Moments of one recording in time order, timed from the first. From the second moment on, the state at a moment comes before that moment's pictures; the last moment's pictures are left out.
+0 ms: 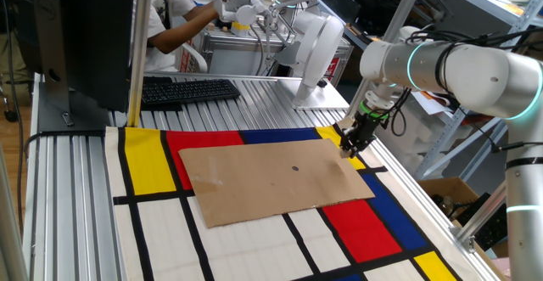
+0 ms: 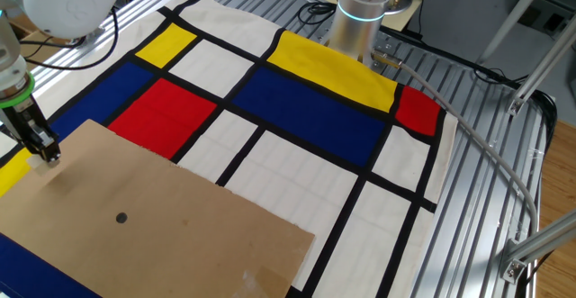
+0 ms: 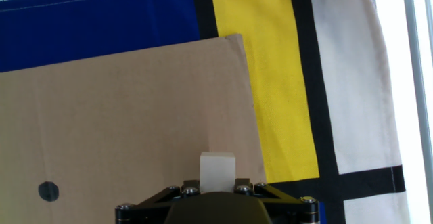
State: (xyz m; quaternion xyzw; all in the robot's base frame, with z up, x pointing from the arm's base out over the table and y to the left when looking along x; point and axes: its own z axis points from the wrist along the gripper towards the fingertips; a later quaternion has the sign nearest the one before) arm 0.723 -0.345 0.055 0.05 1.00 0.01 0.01
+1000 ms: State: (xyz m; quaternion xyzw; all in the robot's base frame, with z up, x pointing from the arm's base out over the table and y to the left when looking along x) arm 0.733 -0.318 0.056 0.06 1.00 0.01 0.01
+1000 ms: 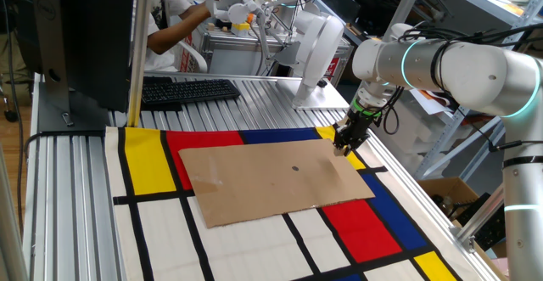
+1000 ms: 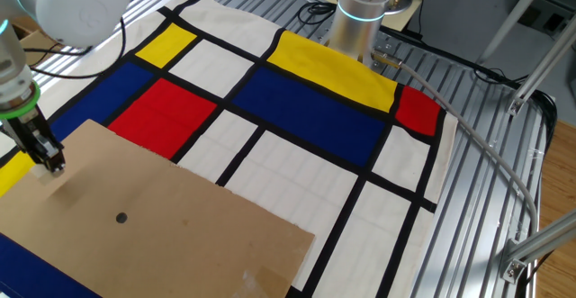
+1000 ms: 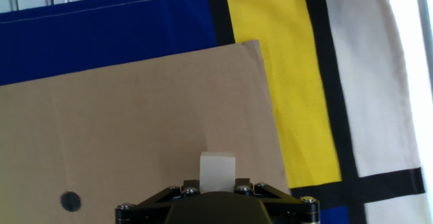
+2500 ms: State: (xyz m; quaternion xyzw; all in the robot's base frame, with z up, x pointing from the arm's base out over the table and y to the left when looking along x) arm 0.743 -0.296 0.050 0.08 1.00 0.01 0.01
